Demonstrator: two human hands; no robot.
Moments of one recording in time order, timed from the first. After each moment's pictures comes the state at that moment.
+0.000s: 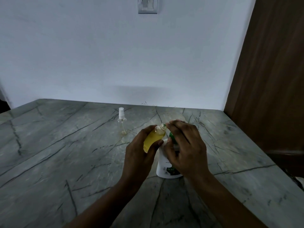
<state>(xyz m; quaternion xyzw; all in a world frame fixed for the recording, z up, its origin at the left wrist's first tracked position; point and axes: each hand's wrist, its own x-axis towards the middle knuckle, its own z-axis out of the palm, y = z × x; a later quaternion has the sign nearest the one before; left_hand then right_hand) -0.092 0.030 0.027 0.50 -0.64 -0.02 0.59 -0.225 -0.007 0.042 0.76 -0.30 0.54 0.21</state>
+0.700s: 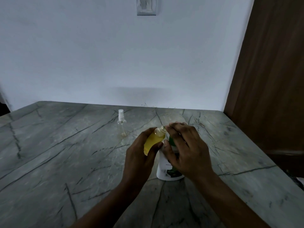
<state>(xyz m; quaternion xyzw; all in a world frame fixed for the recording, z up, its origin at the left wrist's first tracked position) -0.091 0.030 0.025 0.51 -0.63 -0.03 0.58 -0.230 -0.011 0.046 0.77 -0.27 0.51 0.28</state>
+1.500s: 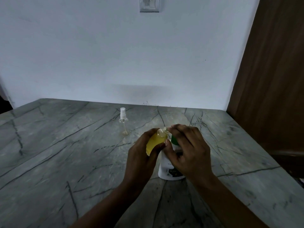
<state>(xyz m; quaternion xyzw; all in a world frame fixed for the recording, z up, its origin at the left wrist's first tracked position) -0.091 0.029 0.021 0.50 -0.64 -0.04 0.58 -0.225 -0.012 0.039 0.75 -0.28 0.55 0.23</state>
